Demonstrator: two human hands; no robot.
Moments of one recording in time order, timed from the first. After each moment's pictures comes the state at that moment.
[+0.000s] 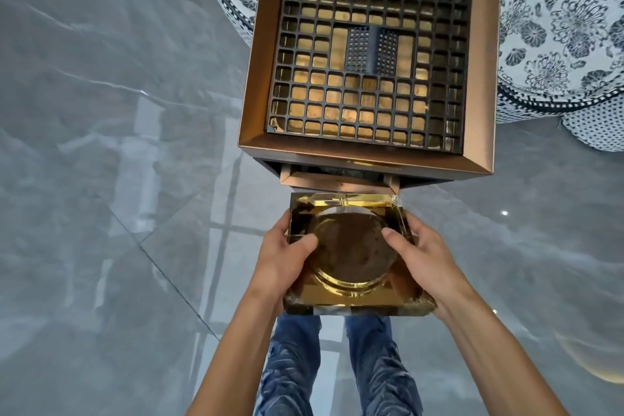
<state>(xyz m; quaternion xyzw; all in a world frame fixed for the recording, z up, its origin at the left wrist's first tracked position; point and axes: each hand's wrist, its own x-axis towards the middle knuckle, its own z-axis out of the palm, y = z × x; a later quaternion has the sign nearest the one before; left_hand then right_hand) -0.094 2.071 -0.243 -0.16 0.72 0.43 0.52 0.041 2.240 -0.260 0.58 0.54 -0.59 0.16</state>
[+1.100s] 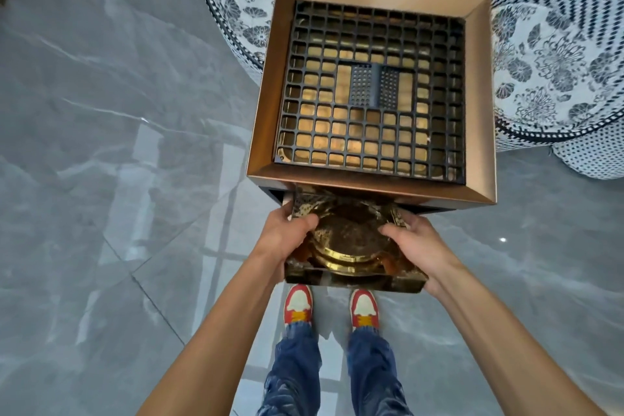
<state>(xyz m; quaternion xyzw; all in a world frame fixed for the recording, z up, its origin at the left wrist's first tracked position) -0.153 2.105 -0.255 -0.17 0.71 0.44 0.52 -0.016 2.266 -0.268 0.59 0.53 -0.59 0.15</state>
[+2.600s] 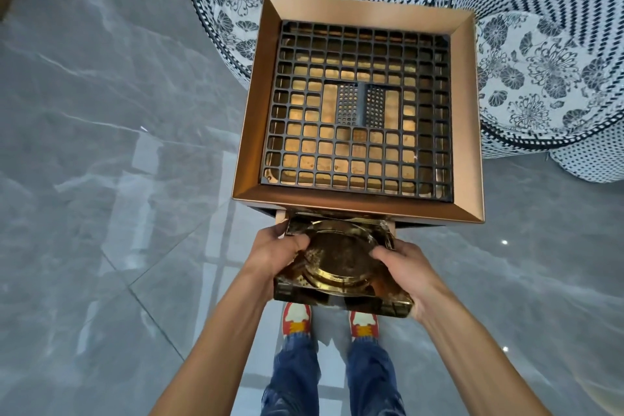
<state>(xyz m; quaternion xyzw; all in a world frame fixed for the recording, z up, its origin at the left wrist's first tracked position) -0.156 2.110 -0.267 -0.22 0.70 0.44 0.52 -0.006 2.259 -0.290 0.64 0.47 -0.59 0.16</state>
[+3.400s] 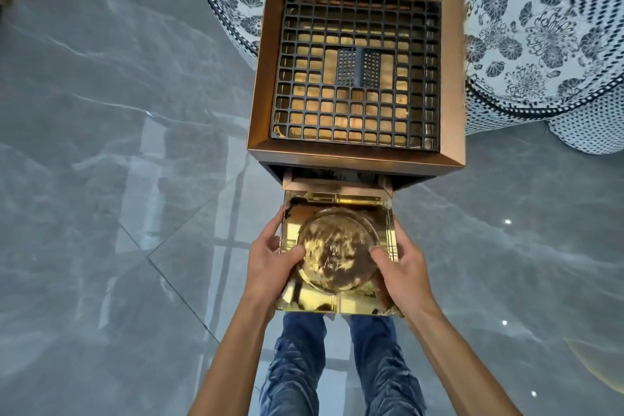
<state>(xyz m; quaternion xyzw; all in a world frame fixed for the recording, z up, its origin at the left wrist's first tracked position) -0.080 2.033 -0.259 -0.12 0.75 0.50 0.41 0.059 2.191 -0.251 0.53 0.58 -0.61 0.02</state>
